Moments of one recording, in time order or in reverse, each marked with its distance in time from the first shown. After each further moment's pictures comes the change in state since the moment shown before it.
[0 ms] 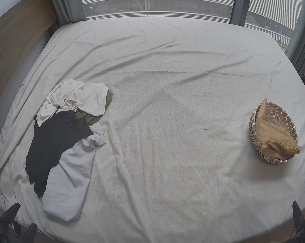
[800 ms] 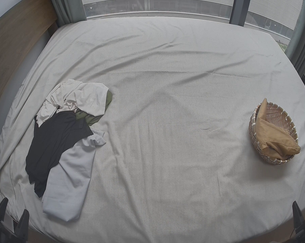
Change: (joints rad) left arm 0.080 -0.001 0.000 0.036 0.230 0.178; right arm 0.000 0.001 0.000 0.002 0.000 0.001
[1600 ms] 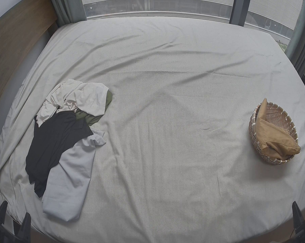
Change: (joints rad) left arm 0.102 -0.059 0.000 0.071 -0.057 0.015; right arm 0.001 0.001 0.000 0.000 0.004 -0.001
